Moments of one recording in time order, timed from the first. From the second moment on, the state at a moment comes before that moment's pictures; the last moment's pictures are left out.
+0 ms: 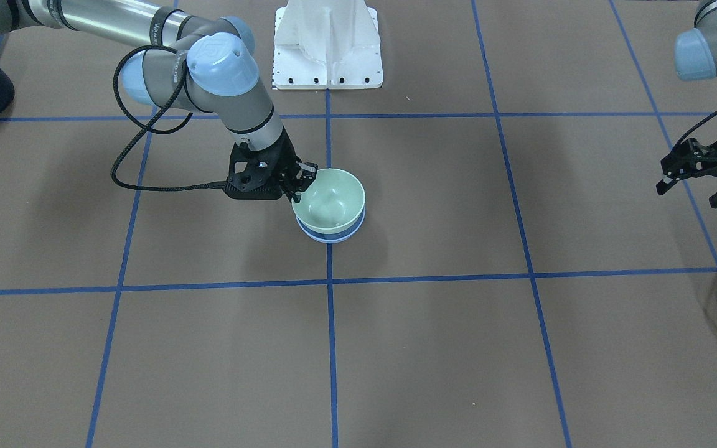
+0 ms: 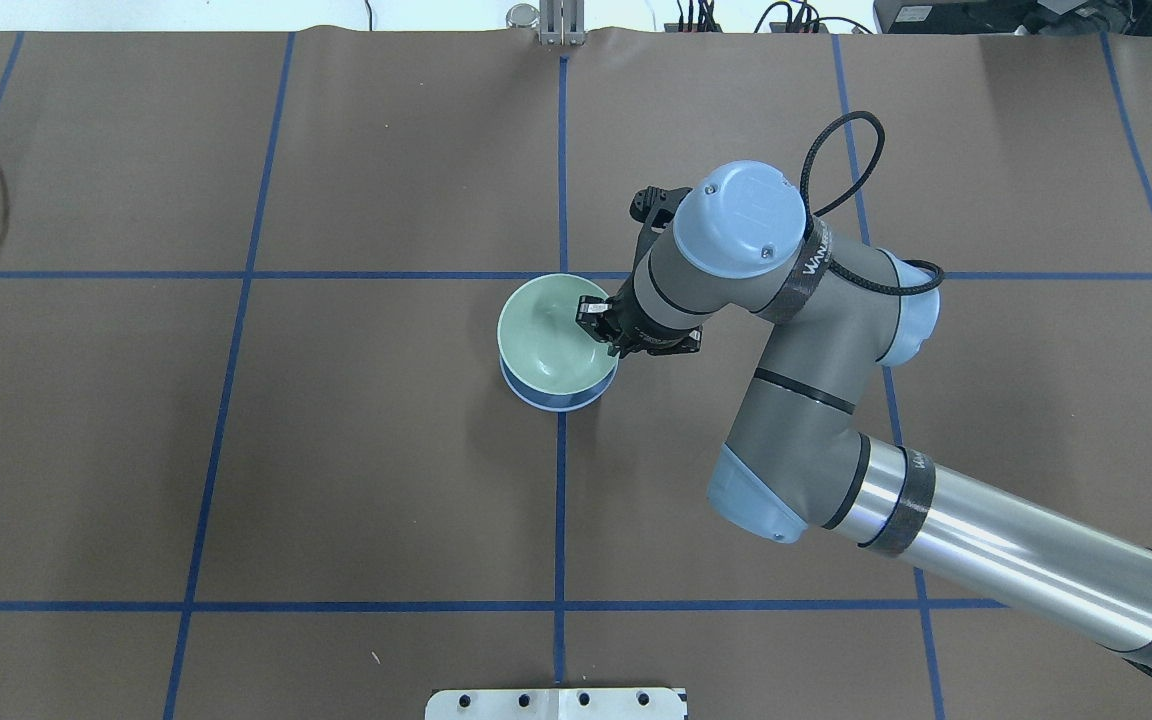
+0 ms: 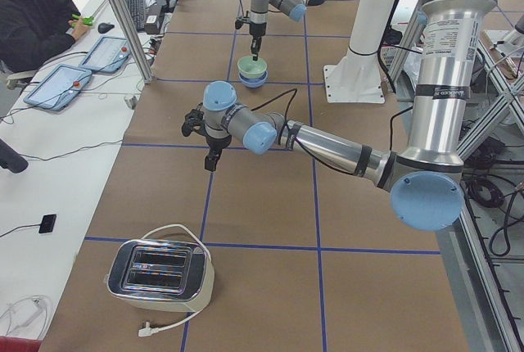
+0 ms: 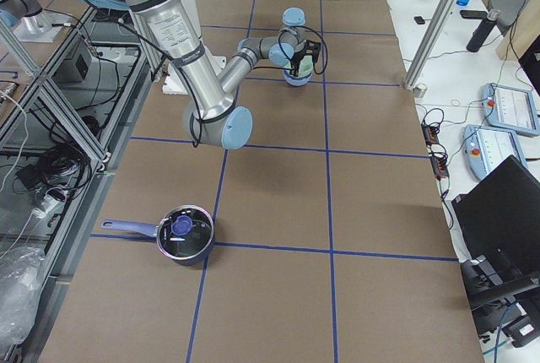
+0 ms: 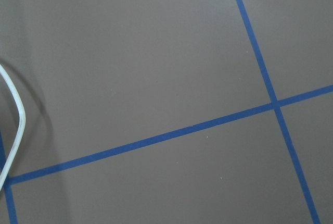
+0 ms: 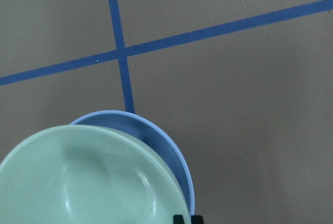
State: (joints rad) left arm -1.25 -1.64 -1.79 -1.86 -2.31 -0.35; right arm 0.58 -0.92 1.63 -1.35 1.95 1.41
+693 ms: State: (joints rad) left arm -1.25 -1.64 -1.79 -1.86 -2.31 -0.35; right arm 0.59 -0.90 1.56 -1.27 1.95 1.42
